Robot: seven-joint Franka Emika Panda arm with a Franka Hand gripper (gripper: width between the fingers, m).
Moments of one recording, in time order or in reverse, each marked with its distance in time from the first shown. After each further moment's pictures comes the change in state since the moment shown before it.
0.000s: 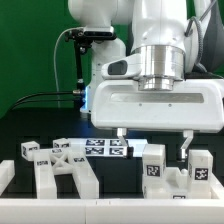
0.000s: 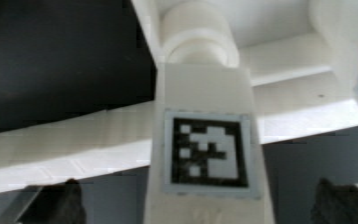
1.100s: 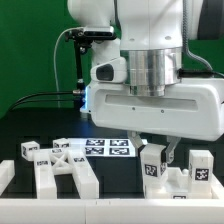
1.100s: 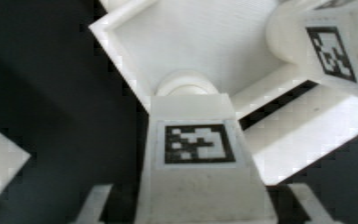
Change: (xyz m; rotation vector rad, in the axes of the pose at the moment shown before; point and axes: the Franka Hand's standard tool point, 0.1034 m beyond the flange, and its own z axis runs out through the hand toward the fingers) arm 0.000 -0.002 0.000 -0.030 -0.294 0.389
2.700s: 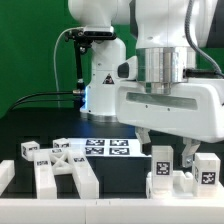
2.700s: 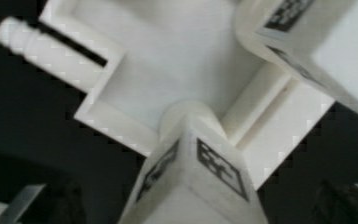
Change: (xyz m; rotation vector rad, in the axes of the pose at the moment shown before) arm -0.014 -0.012 0.003 0.035 0.099 0.249
